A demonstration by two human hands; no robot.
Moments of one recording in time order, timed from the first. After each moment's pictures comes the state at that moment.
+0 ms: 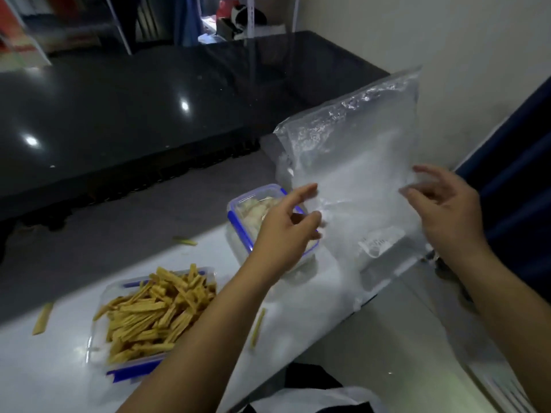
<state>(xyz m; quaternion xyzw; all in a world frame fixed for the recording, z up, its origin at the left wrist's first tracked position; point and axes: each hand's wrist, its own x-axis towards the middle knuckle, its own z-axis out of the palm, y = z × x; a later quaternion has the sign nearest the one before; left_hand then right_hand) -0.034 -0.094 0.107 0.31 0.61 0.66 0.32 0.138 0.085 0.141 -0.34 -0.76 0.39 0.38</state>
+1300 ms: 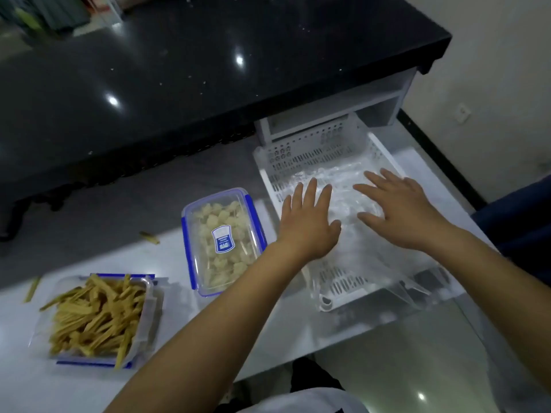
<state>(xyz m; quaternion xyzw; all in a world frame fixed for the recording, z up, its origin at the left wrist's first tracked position) -0.020 0.133 0.042 0.39 0.89 0.10 0.21 0.081 0.299 0.063 -0.17 -0.97 0.15 -0.10</state>
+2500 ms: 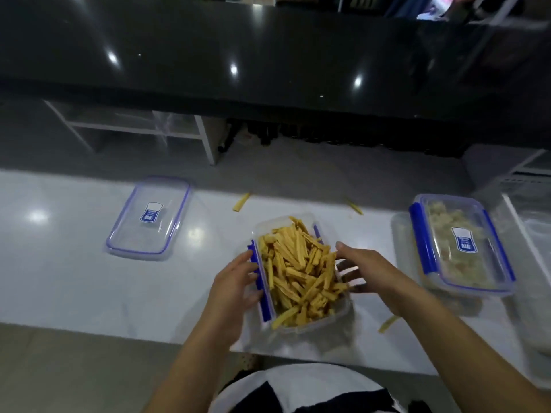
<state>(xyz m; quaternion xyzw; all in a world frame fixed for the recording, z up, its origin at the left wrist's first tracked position) -0.046 -0.417 0.031 -0.27 0.56 0.75 0.22 -0.051 -0.167 0.037 -0.25 -0.75 0.55 -0.27</state>
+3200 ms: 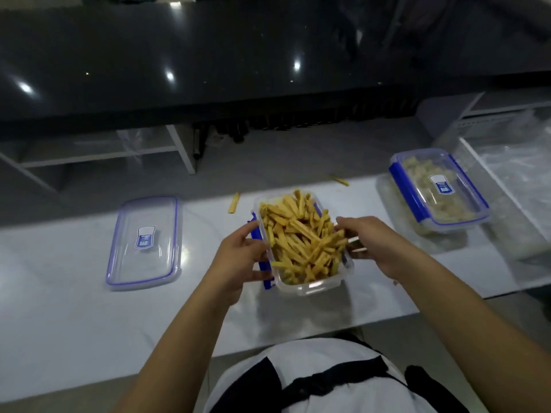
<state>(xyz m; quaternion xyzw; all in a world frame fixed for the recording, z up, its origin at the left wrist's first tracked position) -0.109 -0.460 0.044 -0.09 0.69 0.63 0.35 -0.039 -0.226 0.062 -0.36 -0.71 0.59 -0.14</state>
